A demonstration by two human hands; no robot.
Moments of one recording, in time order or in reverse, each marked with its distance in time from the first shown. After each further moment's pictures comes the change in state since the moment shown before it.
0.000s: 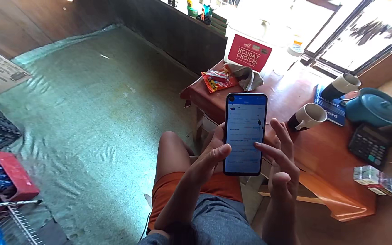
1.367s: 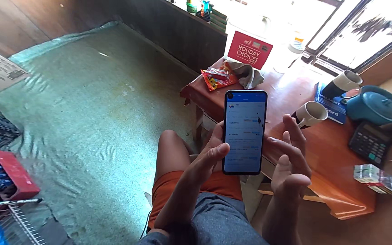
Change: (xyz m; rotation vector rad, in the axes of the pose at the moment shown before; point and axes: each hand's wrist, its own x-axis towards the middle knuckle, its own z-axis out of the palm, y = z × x) left_hand 0.000 0.002 -0.001 0.011 -0.013 0.003; right_hand 0.008 -0.005 -0.001 -0.008 0.112 -0.049
